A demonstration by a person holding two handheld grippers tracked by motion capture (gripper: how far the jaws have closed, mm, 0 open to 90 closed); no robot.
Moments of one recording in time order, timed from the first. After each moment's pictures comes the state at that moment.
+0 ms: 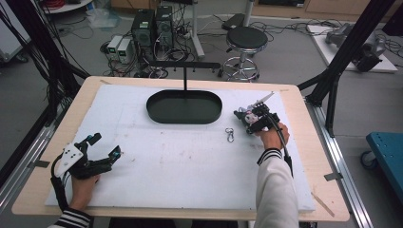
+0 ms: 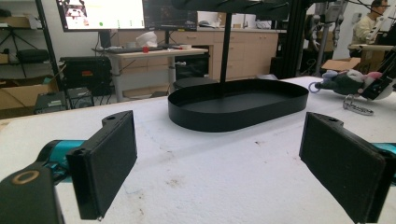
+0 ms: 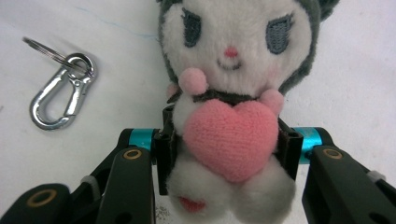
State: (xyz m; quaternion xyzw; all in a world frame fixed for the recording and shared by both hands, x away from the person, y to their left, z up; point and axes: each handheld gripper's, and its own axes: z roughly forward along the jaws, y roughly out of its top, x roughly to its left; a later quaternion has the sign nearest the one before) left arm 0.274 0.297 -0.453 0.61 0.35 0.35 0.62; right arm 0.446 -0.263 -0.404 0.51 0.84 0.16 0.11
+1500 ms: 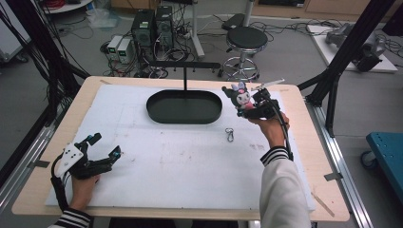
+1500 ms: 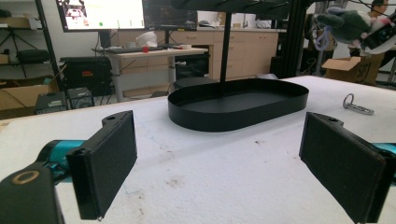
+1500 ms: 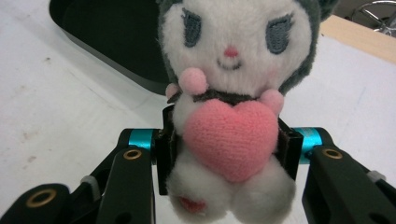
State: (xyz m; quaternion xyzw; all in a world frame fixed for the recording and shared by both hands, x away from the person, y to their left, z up) left arm 0.274 0.297 -0.453 0.61 0.35 0.35 0.62; right arm 0.426 -0.241 -0.332 0.43 0.82 0.35 0.14
